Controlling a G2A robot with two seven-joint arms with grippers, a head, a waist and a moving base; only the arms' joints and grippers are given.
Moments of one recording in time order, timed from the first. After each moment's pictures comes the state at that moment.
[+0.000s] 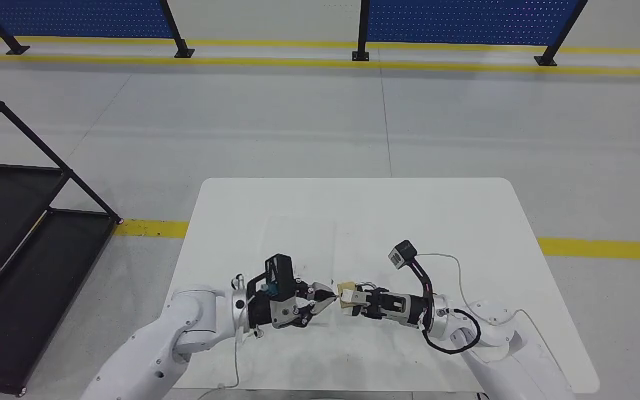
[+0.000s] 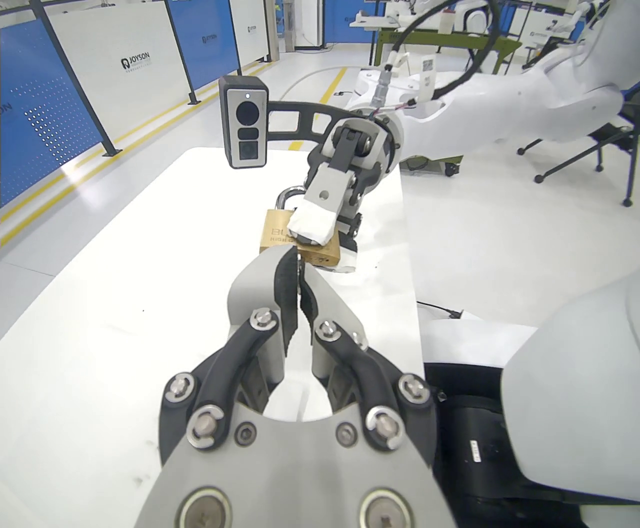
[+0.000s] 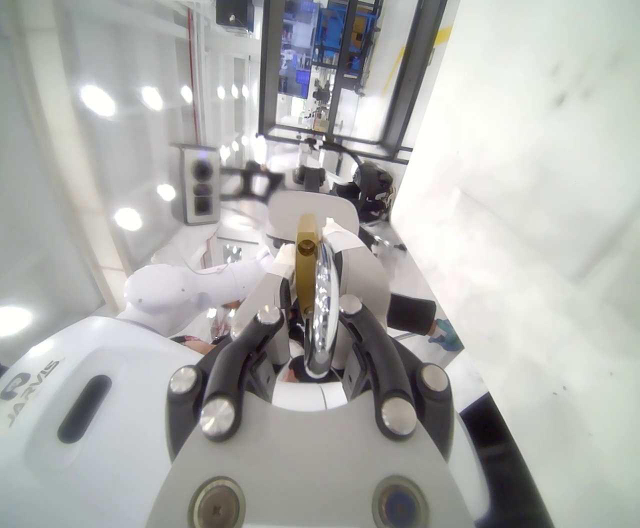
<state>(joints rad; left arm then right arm) 1.65 -0.89 -1.23 -1.97 1.09 -0.77 -0.03 -1.44 -1.06 1.06 -1.73 0.43 -0.21 0.95</state>
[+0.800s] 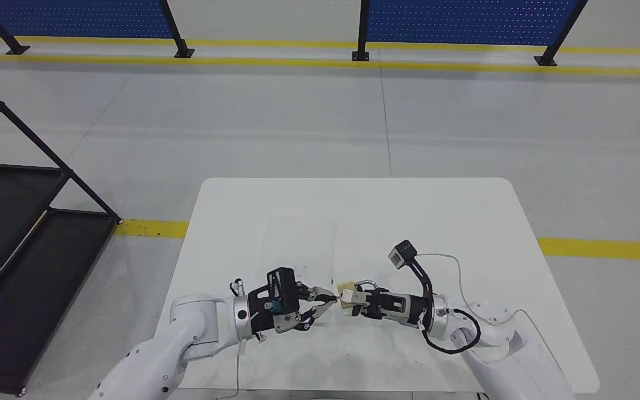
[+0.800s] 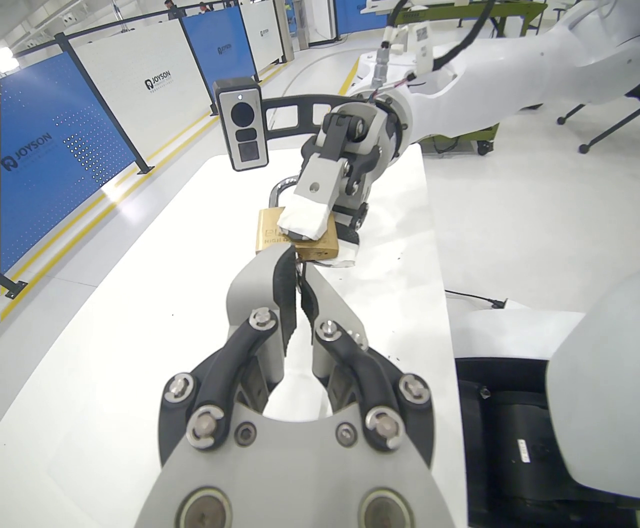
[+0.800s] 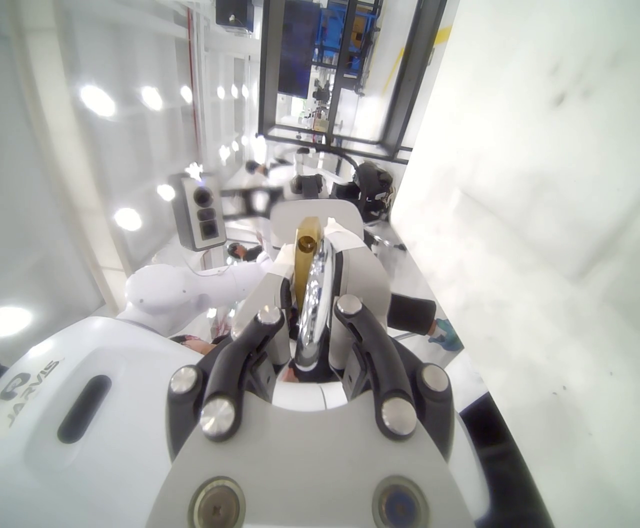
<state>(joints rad) 1.69 -0.89 -1.23 -2.00 1.29 -0.71 0.08 -1.44 -1.06 1.06 -1.73 0.43 -0.21 0.95</state>
